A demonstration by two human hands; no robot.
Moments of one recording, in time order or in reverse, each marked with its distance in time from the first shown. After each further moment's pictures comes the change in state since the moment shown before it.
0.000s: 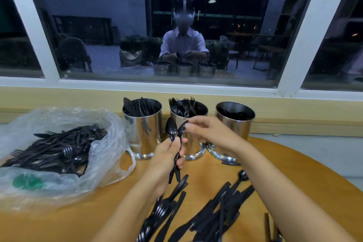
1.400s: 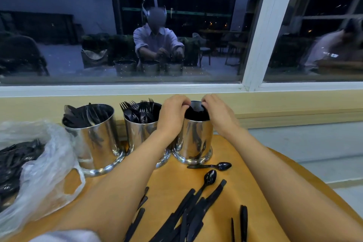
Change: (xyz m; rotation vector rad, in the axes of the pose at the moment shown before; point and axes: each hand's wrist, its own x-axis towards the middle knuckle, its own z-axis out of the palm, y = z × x) left_hand 0.161 0.001 0.116 0.928 0.074 0.749; right_hand 0.024 0.100 -0.127 -0.839 0.516 -0.046
